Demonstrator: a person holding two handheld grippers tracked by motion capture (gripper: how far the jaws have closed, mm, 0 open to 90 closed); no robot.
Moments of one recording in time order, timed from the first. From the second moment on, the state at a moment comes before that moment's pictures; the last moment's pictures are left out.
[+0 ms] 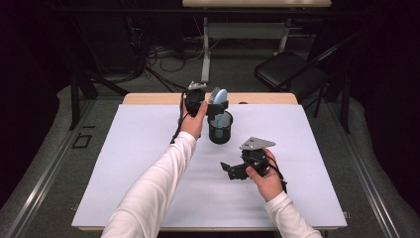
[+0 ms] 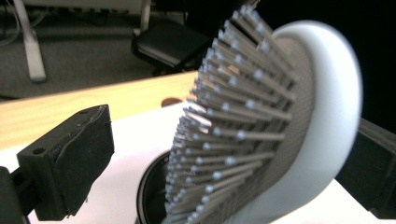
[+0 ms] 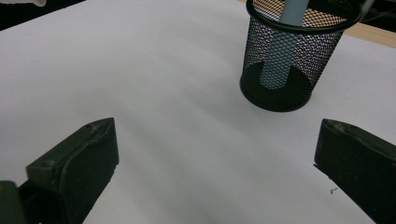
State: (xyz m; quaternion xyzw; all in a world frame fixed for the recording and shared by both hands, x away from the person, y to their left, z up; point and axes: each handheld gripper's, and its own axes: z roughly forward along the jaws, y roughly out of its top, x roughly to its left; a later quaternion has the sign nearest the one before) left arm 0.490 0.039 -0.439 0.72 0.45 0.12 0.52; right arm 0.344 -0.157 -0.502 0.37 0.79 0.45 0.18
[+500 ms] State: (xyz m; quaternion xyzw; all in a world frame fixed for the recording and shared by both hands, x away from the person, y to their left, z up) left arm 0.489 0.040 -0.437 0.72 0.44 0.12 0.52; right arm 0.344 -0.158 -0.503 0.37 0.79 0.45 0.18
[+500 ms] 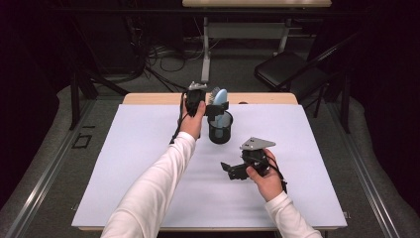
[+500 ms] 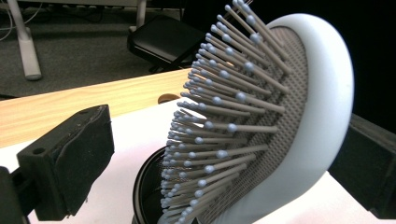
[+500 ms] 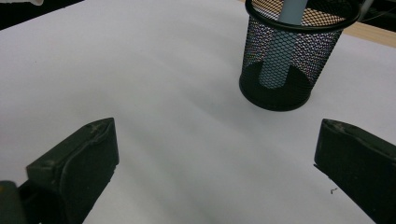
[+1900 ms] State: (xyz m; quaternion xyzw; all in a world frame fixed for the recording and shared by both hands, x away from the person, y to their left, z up) left arm 0.469 0.058 -0.403 0.75 0.38 0.10 0.53; right arm 0.343 -0.159 -0.501 0.38 0.79 0.46 0.18
